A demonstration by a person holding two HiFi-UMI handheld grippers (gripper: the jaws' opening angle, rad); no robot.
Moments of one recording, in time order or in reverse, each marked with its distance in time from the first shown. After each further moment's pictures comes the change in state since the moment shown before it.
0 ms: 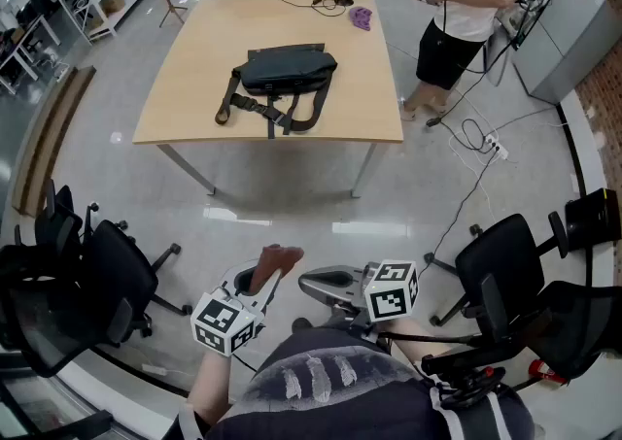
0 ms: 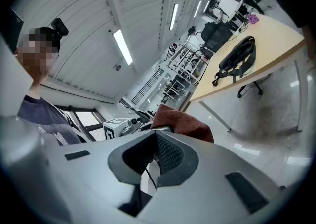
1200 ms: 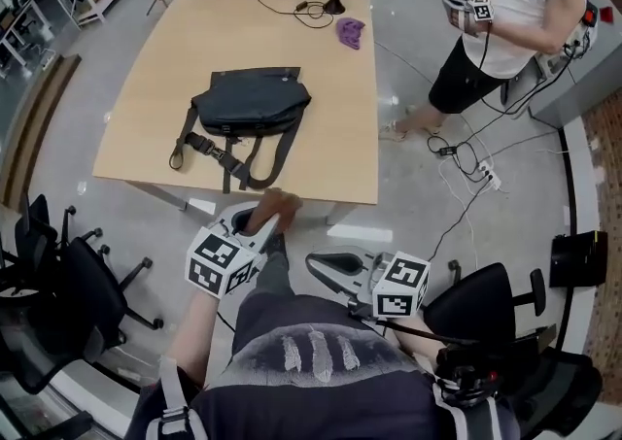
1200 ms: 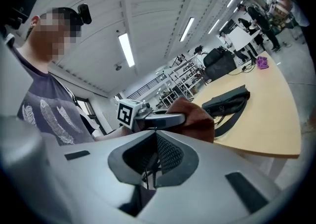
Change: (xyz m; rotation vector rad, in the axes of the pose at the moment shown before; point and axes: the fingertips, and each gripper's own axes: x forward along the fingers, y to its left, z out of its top) left arm 0.286 0.136 0.192 0.070 0.008 0.009; right arm -0.102 -0.167 0.249 -0.286 -0.005 -0.100
